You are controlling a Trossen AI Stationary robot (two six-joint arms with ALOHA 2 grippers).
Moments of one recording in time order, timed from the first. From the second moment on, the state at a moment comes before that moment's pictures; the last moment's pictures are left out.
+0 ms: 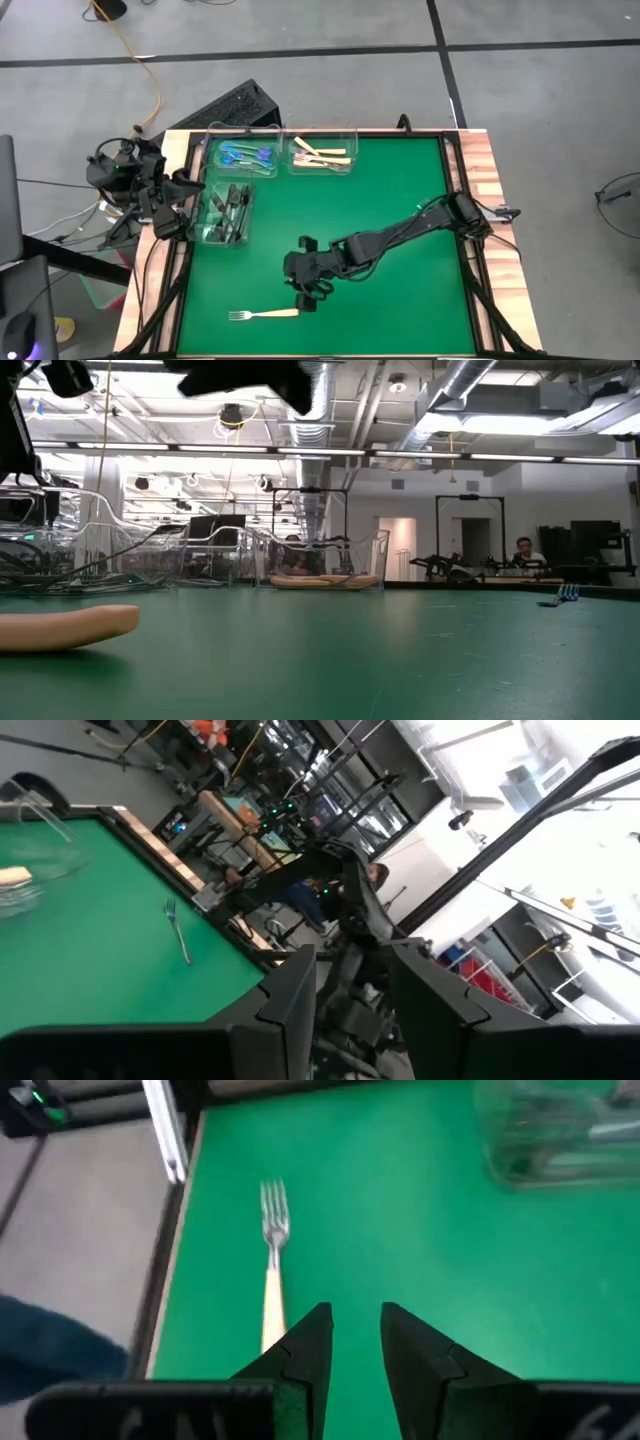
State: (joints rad) left arm -1.10 0.05 0.66 -0.42 -1.11 -0.70; right arm 0.34 2.09 1.81 -0.39 0.12 0.39
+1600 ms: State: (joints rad) left arm -1.10 0.05 0.65 -0.55 -1.22 -0.77; right arm 0.34 1.31 1.17 -1.40 0.21 1.90
